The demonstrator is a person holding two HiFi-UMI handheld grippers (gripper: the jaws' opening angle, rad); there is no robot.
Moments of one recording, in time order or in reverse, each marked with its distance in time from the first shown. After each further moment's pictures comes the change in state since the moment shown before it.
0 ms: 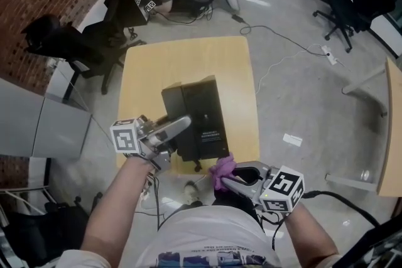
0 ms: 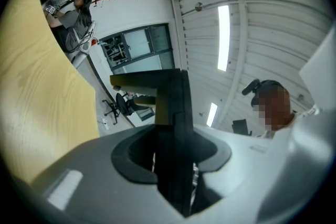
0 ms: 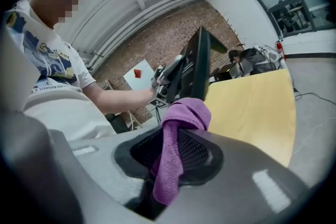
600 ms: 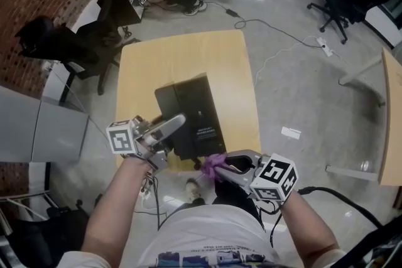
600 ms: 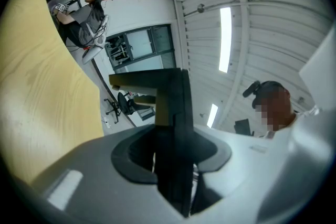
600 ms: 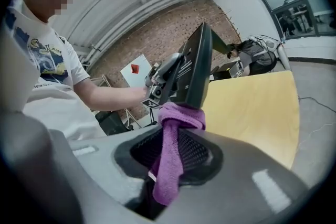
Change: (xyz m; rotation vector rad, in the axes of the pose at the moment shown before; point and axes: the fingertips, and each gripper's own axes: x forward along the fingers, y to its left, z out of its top) left arm -0.024 0.008 -0.002 -0.019 0.000 0.005; right arm 0.036 -0.008 0.000 -0.026 0.043 -0.035
